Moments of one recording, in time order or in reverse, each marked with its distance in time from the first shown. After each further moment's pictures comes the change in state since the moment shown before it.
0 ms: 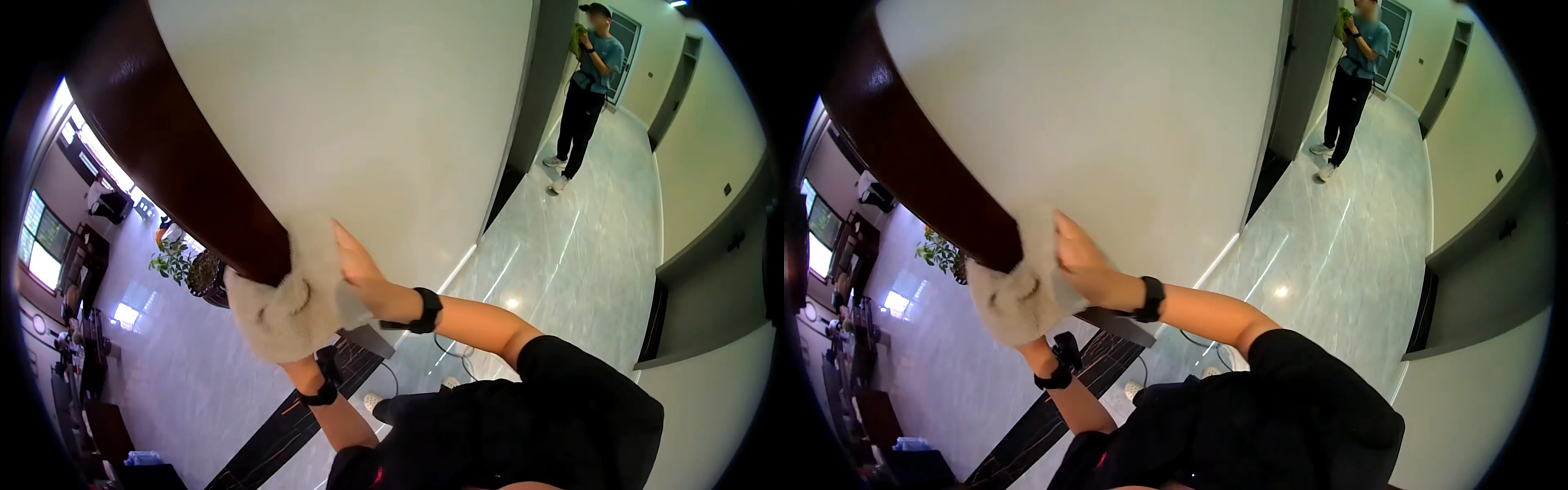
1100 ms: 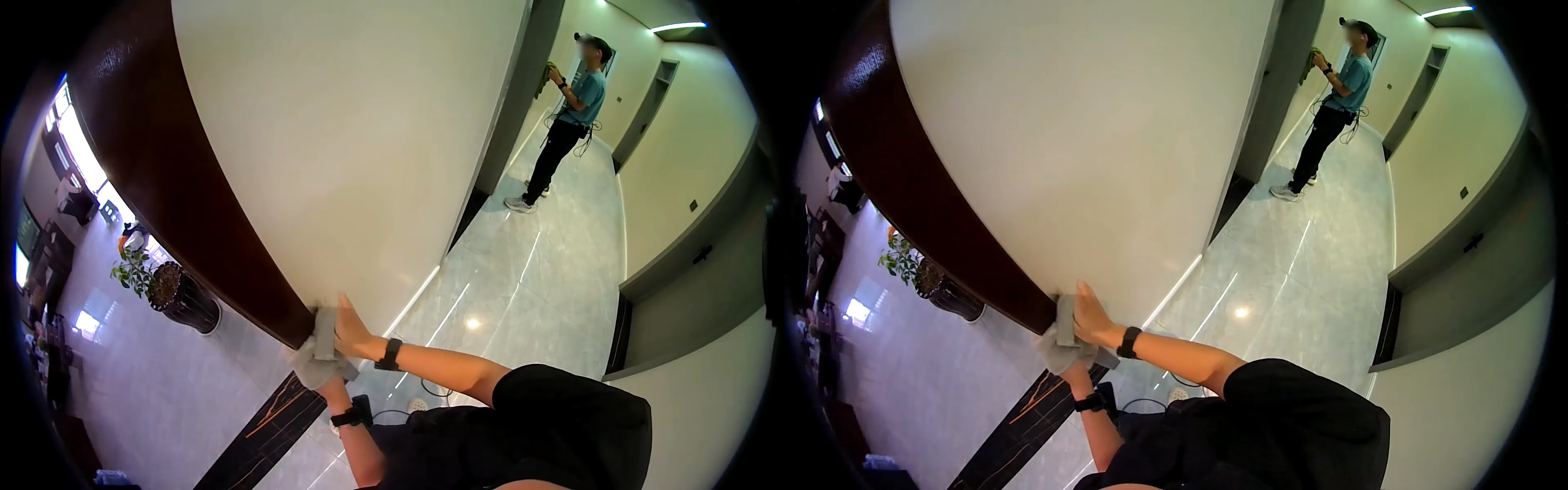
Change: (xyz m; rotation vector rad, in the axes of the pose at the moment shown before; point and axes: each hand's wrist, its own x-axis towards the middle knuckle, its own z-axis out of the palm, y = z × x) left_hand -0.124 0.010 0.041 -0.416 -0.244 -0.554; right_hand -0.135 0.172 -0.011 -0.609 -0.227 0.230
